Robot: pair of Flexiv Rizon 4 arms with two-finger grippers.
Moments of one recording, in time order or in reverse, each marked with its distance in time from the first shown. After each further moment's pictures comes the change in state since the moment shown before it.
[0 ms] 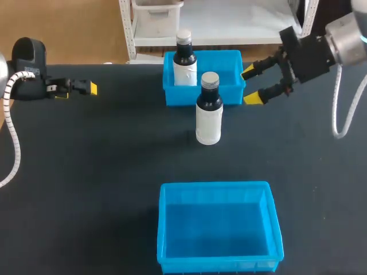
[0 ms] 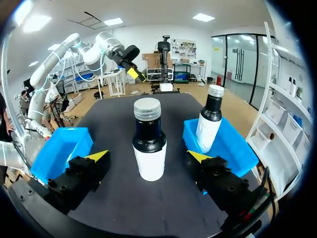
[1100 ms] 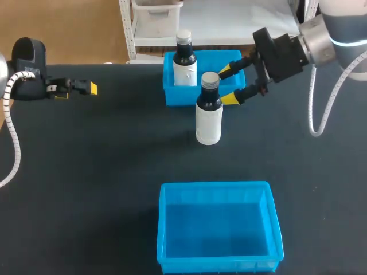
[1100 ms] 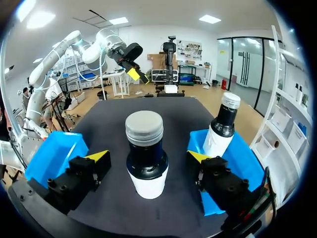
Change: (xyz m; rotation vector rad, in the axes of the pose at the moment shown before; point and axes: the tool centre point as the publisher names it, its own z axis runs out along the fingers) left arm 0.000 0.000 0.000 0.000 0.000 0.000; right arm -0.022 -0.004 0.043 -0.050 -0.006 -0.038
